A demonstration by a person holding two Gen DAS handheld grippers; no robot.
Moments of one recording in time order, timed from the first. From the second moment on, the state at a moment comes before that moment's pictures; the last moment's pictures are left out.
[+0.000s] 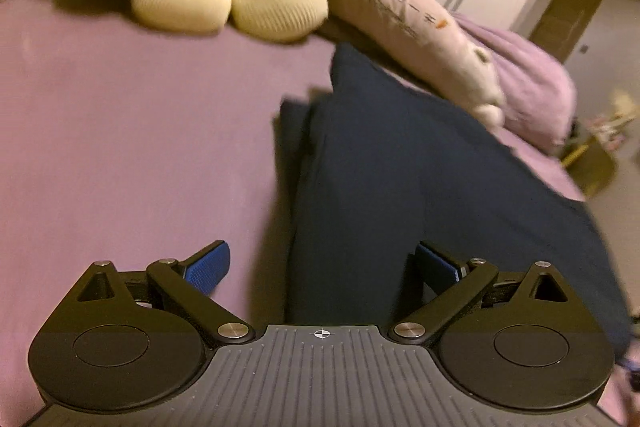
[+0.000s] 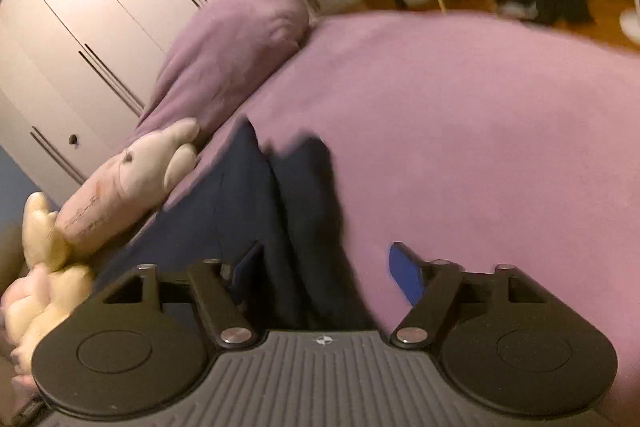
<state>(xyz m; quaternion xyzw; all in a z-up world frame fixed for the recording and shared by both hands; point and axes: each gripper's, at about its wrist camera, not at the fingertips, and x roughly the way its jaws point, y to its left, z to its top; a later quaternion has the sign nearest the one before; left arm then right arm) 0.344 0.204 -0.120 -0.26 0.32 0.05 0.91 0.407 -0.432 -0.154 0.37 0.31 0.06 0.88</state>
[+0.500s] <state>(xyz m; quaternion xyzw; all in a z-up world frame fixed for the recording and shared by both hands) 0.372 0.202 -0.138 -0.39 0.35 0.06 0.85 0.423 -0.411 -0.178 0.50 0.33 0.08 0.80</state>
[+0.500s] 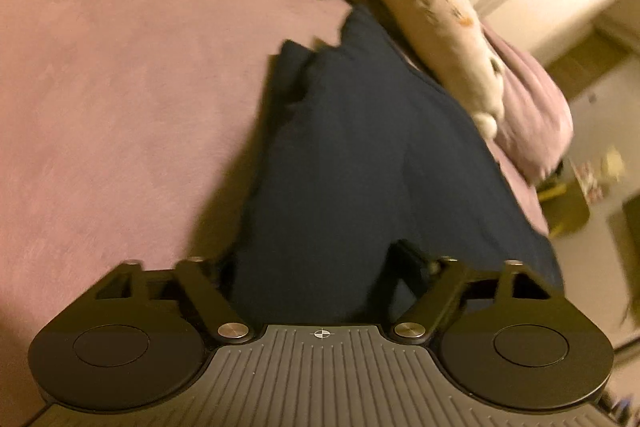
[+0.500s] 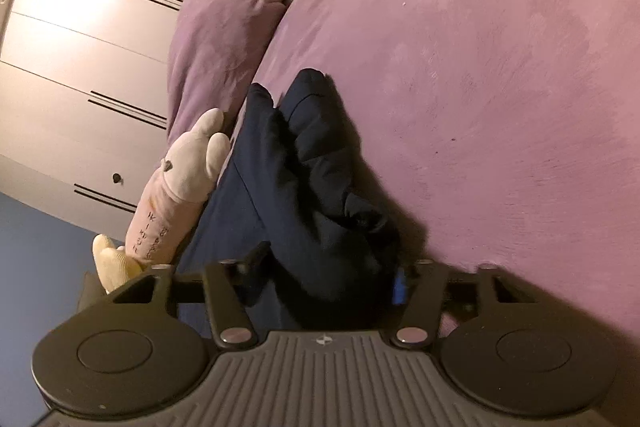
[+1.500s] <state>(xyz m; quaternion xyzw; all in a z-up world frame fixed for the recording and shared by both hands) 0.134 0.192 -0.072 -0.34 0.36 0.08 0.86 0.197 -0.443 -0.118 0.41 0.38 0.06 0.83</state>
